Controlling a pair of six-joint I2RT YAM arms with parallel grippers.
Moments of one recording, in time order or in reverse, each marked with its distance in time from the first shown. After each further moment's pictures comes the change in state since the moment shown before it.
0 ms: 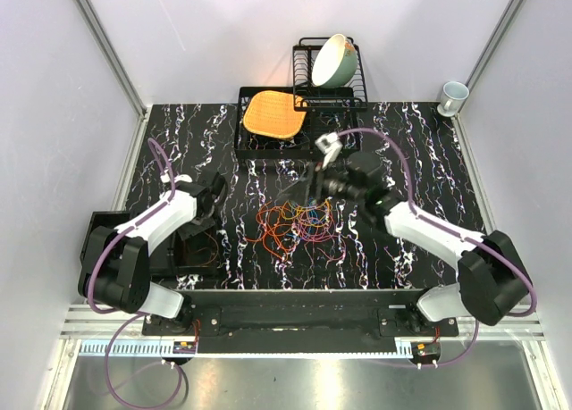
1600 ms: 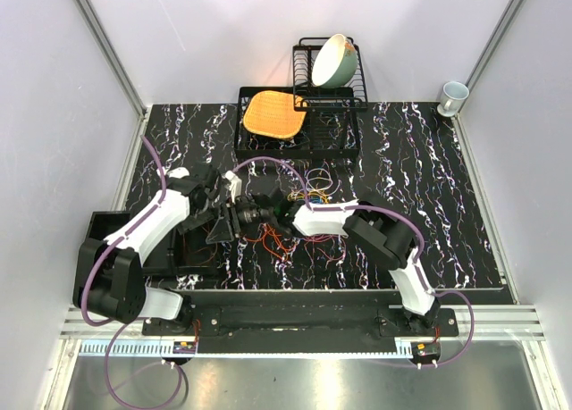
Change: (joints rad) left arm 0.026 -0.065 0.050 -0.010 0.069 0.072; right arm 0.427 0.718 0.464 0.190 -0.082 0.065
